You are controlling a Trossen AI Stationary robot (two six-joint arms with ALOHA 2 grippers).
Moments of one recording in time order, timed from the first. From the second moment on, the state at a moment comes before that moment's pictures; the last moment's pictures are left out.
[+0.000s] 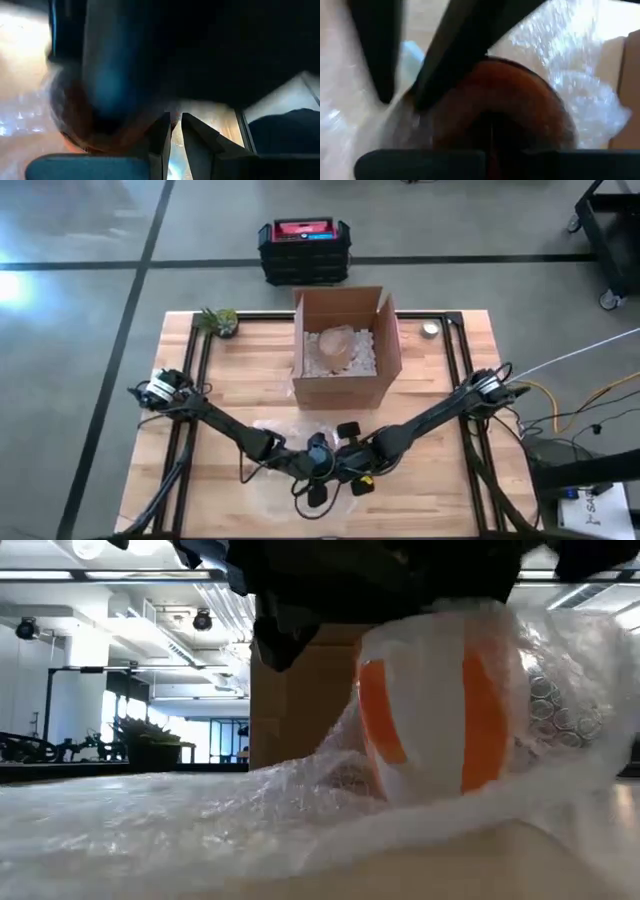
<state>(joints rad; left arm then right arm) -0.46 1.88 1.15 0.23 -0.25 -0.54 0.44 2.04 1.46 -0.69 0.18 0.15</state>
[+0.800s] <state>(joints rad) -0.46 1.88 1.15 0.22 -0.24 -0.54 0.45 1.84 1.48 -0.83 0.12 0.14</state>
